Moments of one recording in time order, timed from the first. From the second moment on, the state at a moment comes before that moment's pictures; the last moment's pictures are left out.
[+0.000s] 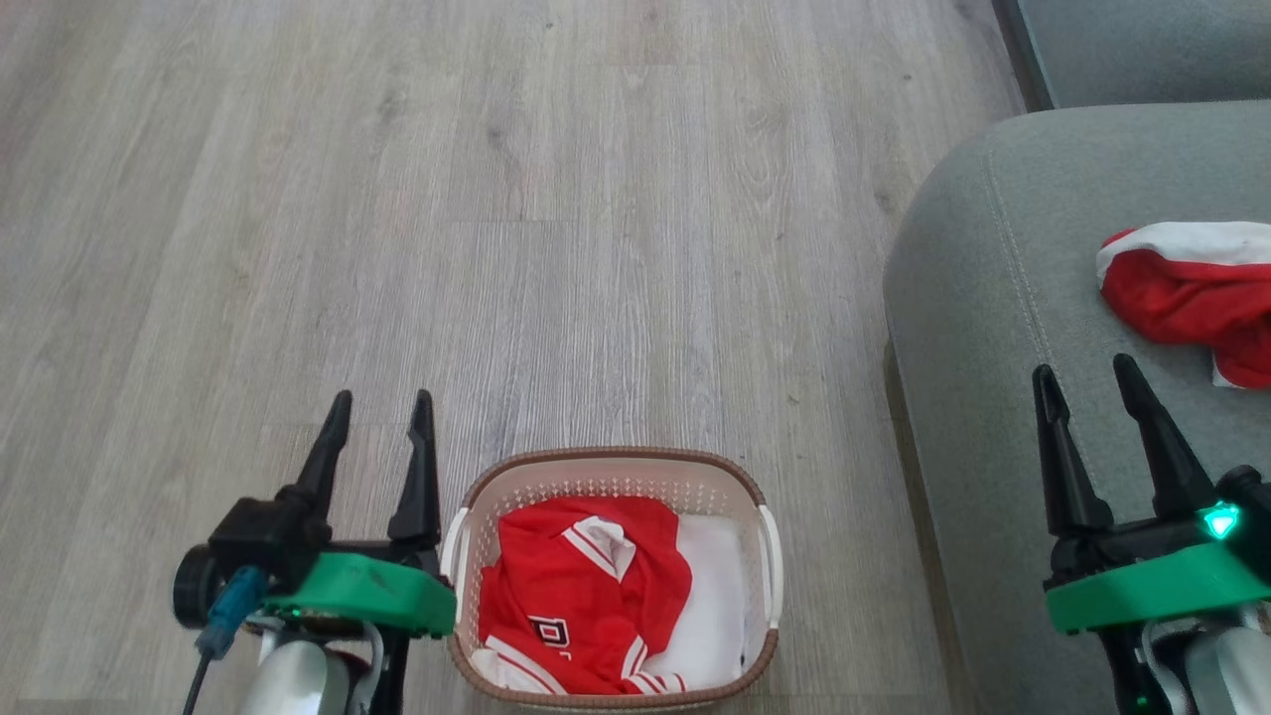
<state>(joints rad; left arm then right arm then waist) -0.05 0.09 -0.23 0.13 -0.27 0.06 -0.25 0.04 -0.24 0.03 -0.02 0.39 0.13 -0.25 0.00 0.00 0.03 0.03</state>
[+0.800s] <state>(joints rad) -0.07 0.05 -0.19 0.17 -0.22 0.01 -0.25 0.01 -0.25 0.04 -0.03 0.41 0.13 -0.25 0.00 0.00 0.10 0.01</state>
